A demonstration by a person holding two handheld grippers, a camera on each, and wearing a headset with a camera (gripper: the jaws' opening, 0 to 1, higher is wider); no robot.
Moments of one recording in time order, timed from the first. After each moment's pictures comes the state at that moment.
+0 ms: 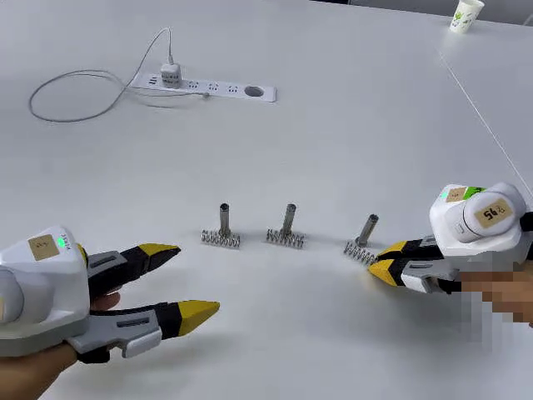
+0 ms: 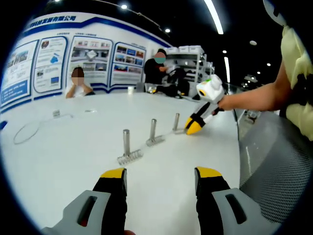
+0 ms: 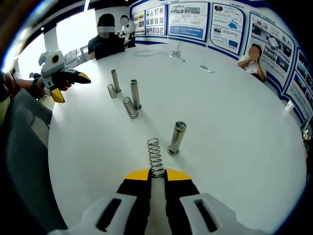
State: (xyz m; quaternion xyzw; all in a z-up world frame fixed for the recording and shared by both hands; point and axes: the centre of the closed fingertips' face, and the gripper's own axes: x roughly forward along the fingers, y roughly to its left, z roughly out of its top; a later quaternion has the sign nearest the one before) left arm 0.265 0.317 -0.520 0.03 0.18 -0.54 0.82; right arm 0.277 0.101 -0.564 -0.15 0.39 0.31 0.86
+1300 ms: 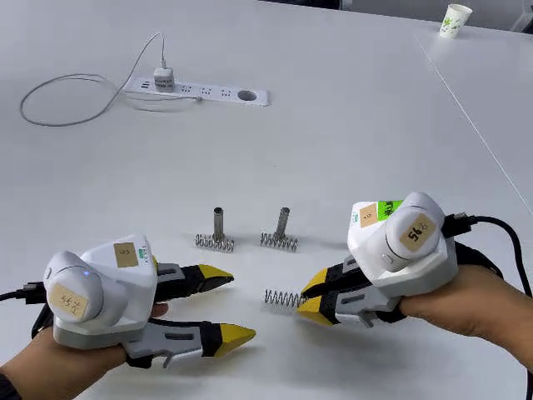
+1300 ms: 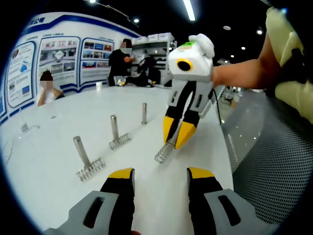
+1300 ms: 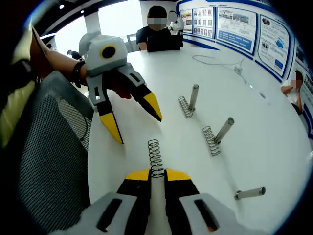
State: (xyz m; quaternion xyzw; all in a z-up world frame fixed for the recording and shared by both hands) left arm 0.238 0.265 -0.539 0.10 0.18 -0.64 0.74; right arm 0.231 0.221 -0.549 -0.20 0.38 0.48 0.77
